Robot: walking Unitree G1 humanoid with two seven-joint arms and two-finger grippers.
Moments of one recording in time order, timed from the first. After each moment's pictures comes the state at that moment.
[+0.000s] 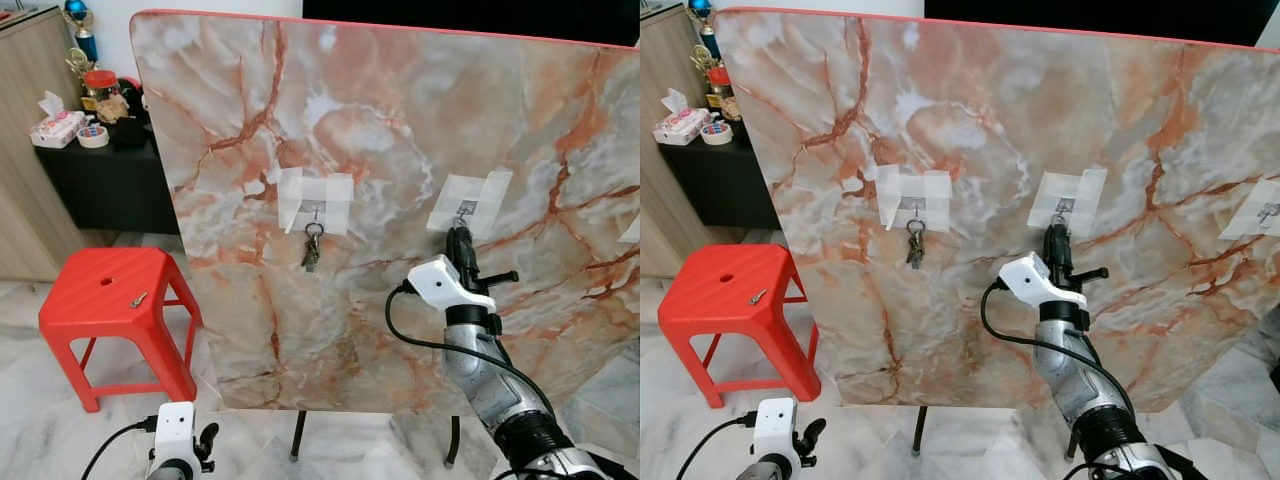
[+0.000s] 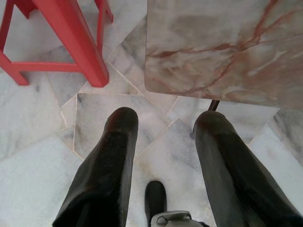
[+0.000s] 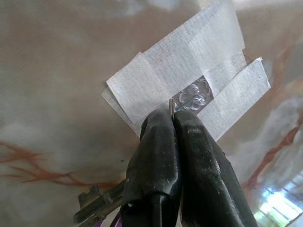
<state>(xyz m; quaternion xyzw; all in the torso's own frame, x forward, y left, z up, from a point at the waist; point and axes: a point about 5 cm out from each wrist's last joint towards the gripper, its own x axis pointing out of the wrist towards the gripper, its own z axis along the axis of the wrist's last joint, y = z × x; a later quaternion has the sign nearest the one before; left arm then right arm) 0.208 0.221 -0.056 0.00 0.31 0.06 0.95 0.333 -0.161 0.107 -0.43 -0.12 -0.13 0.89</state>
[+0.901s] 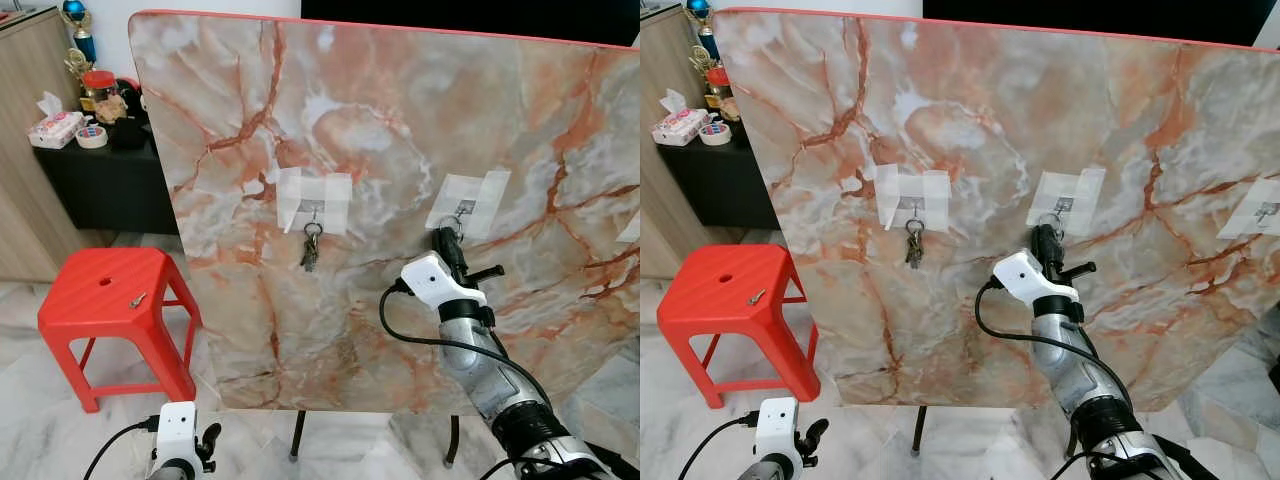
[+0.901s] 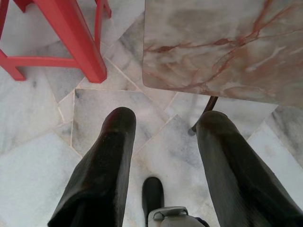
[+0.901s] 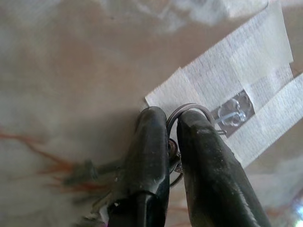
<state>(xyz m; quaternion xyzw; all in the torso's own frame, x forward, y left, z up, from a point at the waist) 0.207 0.219 -0.057 0.00 0.32 0.06 0.95 0.340 -0.154 0.107 -0.41 -0.11 -0.07 0.90</state>
